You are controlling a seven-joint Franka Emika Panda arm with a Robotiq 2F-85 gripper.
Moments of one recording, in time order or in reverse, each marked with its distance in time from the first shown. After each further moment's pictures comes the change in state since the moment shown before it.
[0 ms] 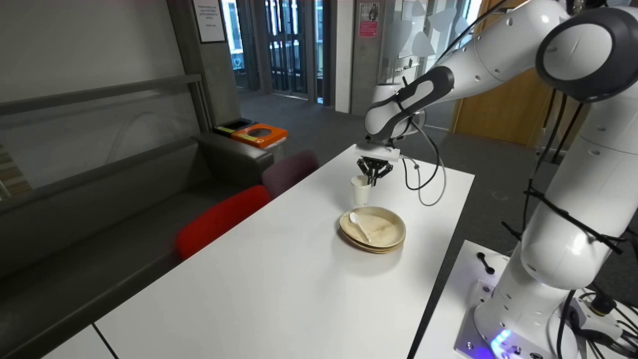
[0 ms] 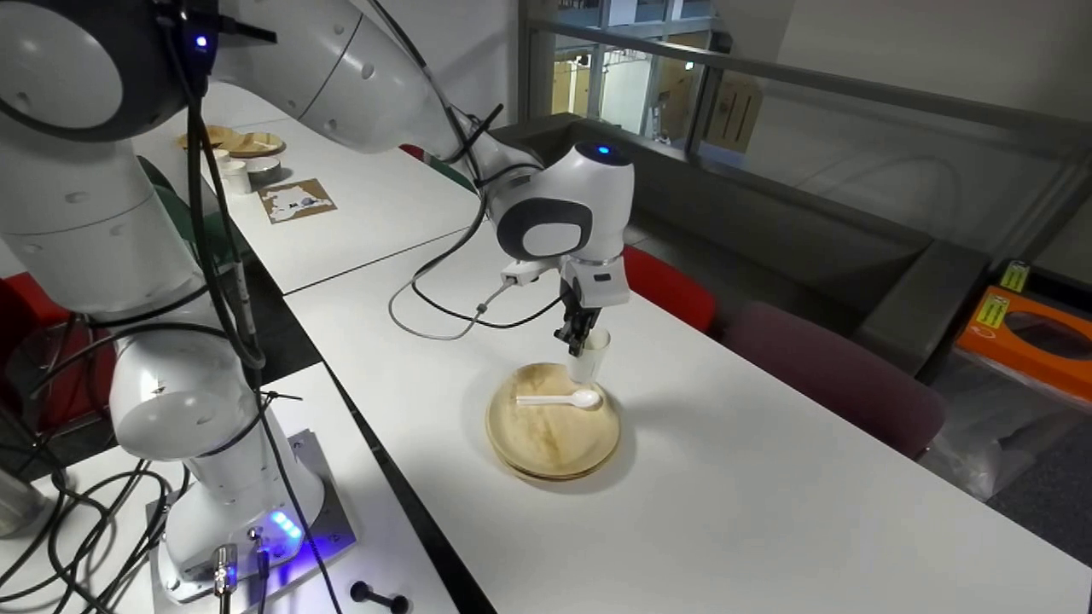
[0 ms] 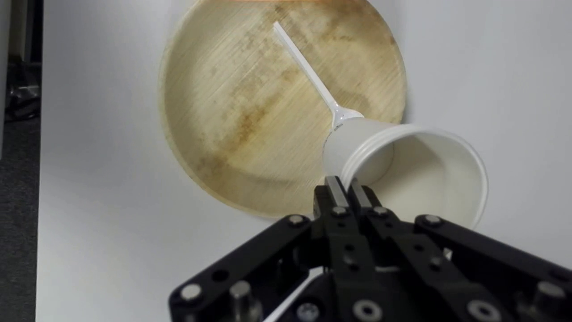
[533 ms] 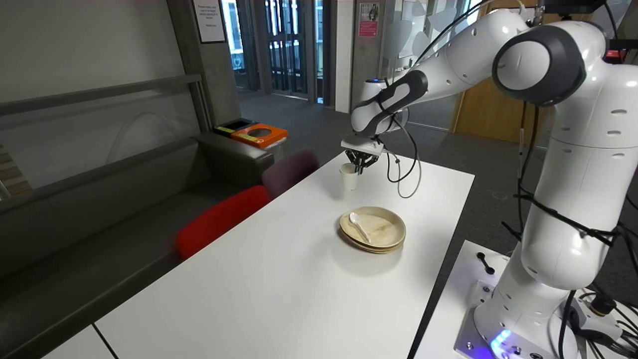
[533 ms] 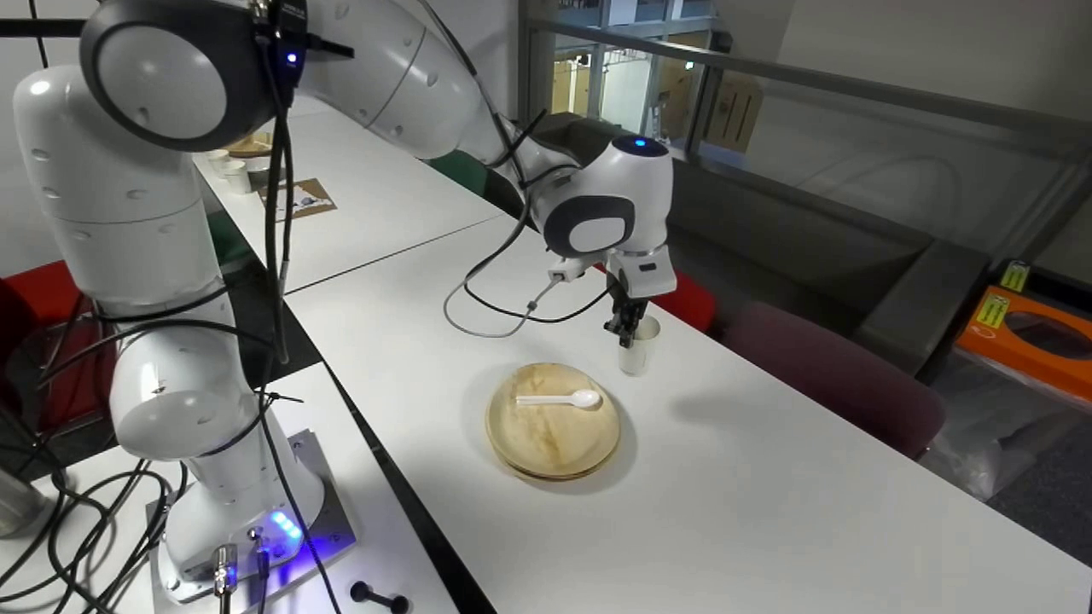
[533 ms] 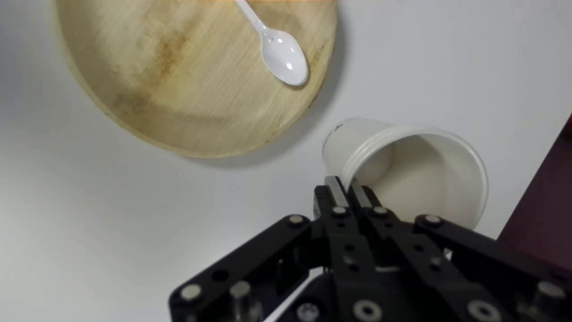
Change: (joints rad) arm 0.003 0.166 -0.014 0.195 -0.002 0.076 0.022
